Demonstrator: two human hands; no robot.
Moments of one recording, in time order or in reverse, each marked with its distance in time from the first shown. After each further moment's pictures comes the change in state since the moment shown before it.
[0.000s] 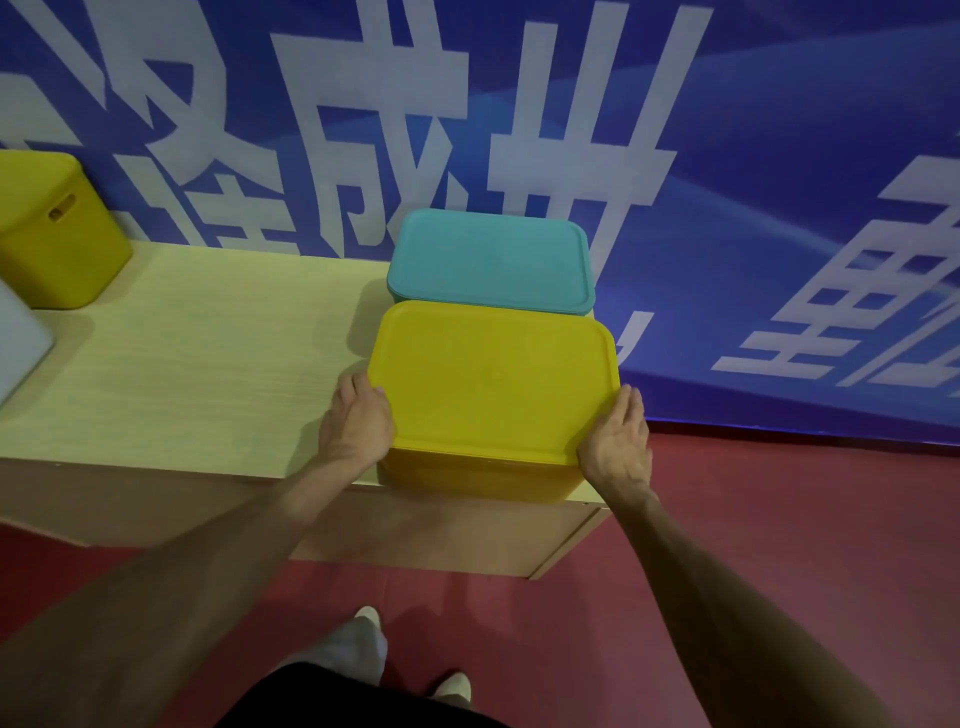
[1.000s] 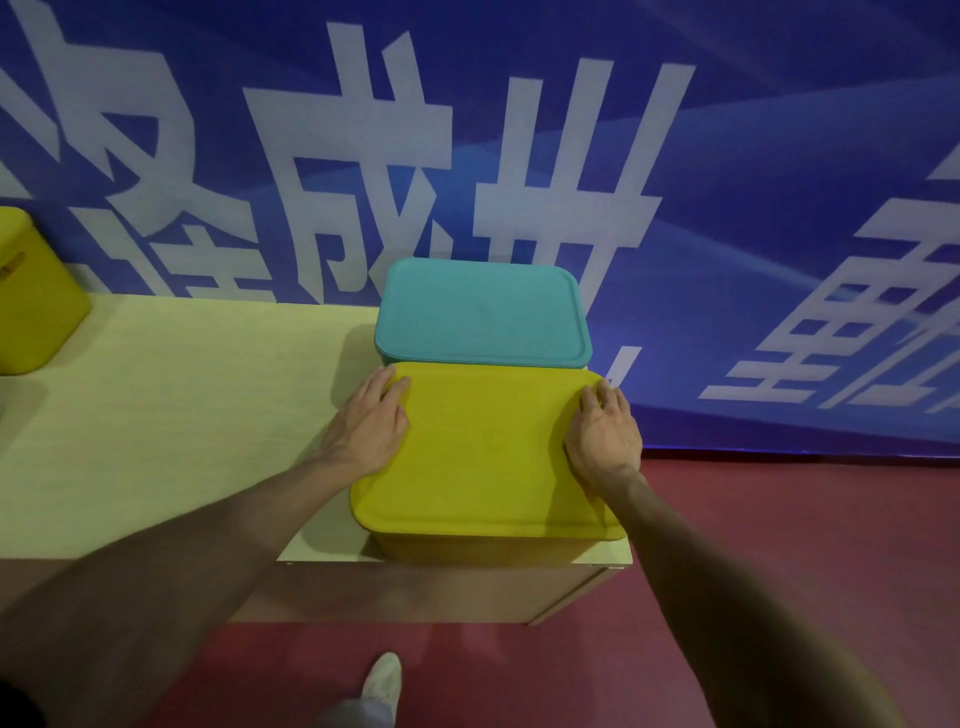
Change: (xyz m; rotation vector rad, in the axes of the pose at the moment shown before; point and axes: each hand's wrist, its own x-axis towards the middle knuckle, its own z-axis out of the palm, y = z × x) left_hand 0.091 0.015 -0.011 0.226 -0.081 0.481; right_hand 0.083 -0.045 -0.005 -0.278 0.068 -0.178
